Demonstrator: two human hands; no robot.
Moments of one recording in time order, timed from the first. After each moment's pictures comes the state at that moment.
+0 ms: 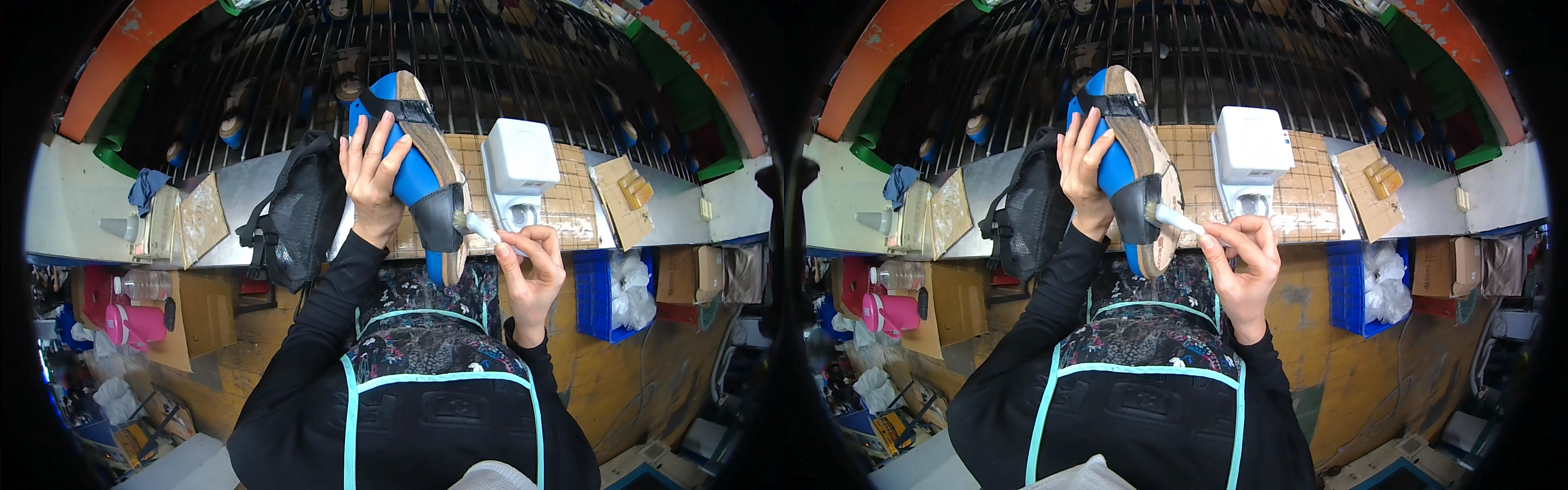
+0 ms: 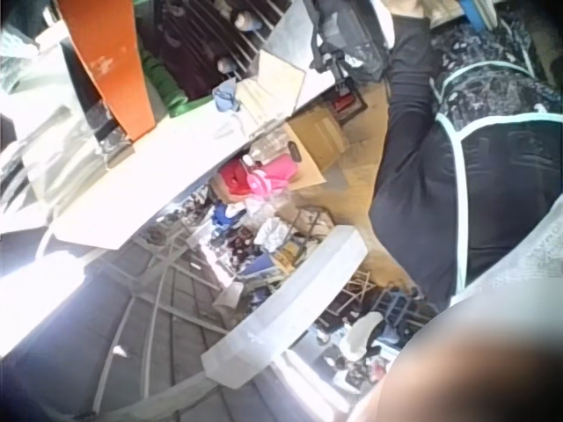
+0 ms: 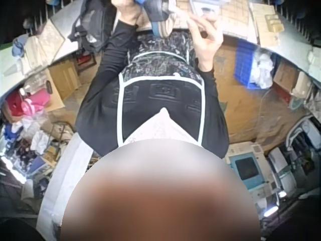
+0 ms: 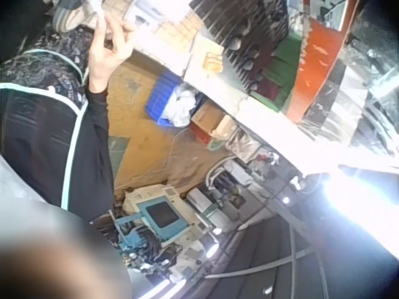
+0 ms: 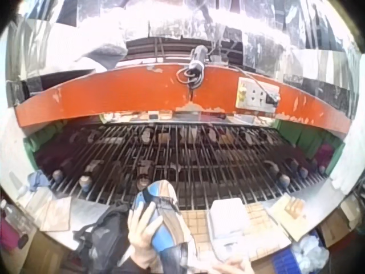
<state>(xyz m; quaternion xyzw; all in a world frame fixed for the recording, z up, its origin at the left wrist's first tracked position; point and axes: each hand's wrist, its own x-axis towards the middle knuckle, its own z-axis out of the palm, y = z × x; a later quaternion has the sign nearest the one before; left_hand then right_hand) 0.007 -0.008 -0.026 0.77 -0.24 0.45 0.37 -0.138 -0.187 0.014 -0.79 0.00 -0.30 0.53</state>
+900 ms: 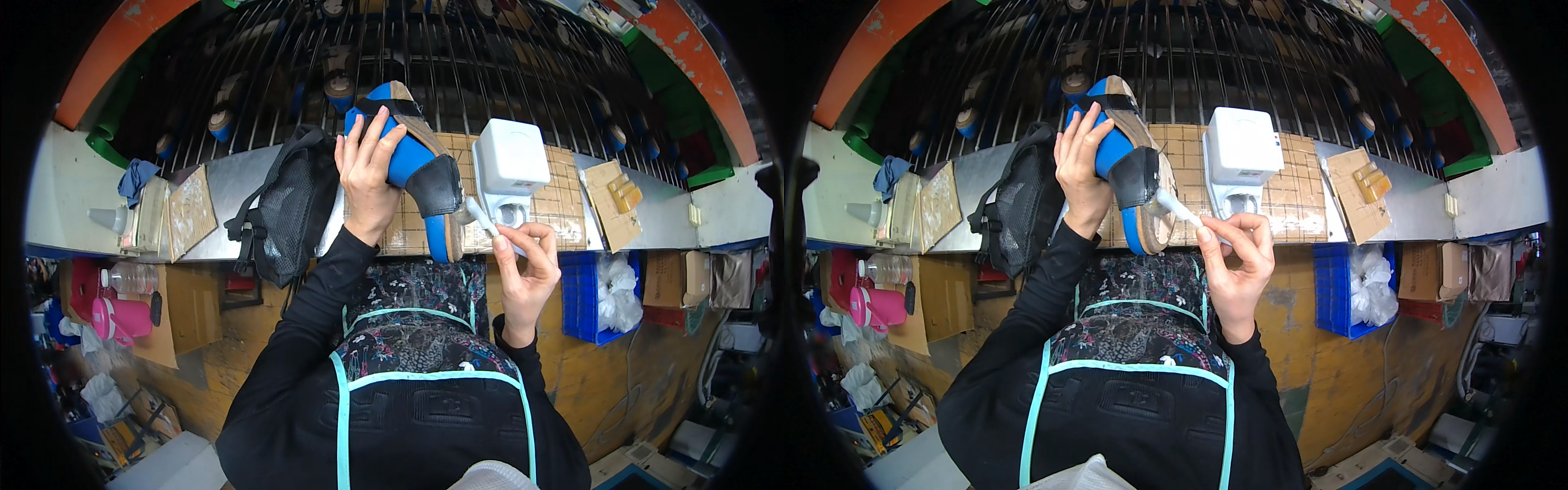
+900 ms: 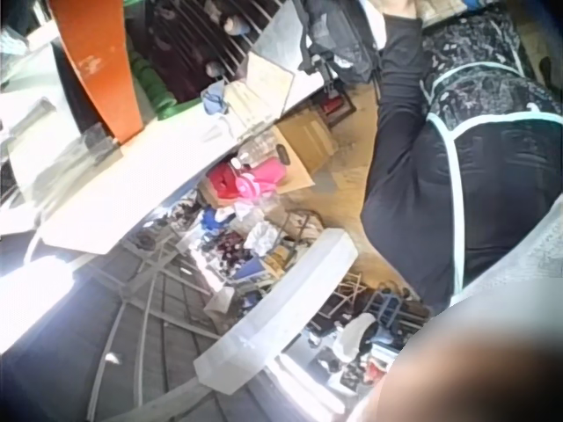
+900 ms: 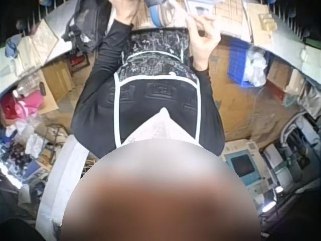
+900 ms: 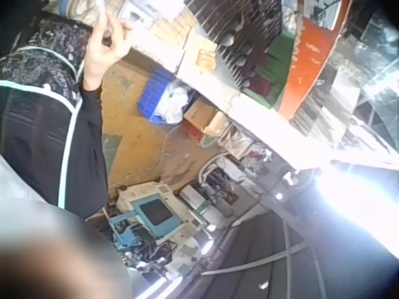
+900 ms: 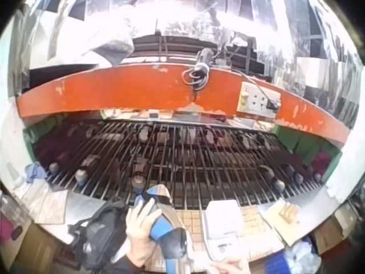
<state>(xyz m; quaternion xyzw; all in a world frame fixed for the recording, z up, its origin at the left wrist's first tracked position) 0.005 -0.011 -0.024 0.83 -0.19 0.38 0.35 -0.140 -0.186 0.018 -0.79 0.03 -0.31 0.53</state>
